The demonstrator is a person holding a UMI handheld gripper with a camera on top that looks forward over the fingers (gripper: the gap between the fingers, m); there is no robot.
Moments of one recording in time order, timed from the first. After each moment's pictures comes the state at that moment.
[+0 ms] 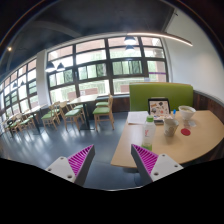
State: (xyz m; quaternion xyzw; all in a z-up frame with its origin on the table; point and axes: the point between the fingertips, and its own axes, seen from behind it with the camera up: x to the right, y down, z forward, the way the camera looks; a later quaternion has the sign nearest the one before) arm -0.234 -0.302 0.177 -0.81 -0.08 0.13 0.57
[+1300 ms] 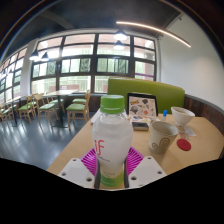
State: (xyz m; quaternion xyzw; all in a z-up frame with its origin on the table) arm -0.119 -0.043 0.052 -0.81 -0.06 0.01 0.59
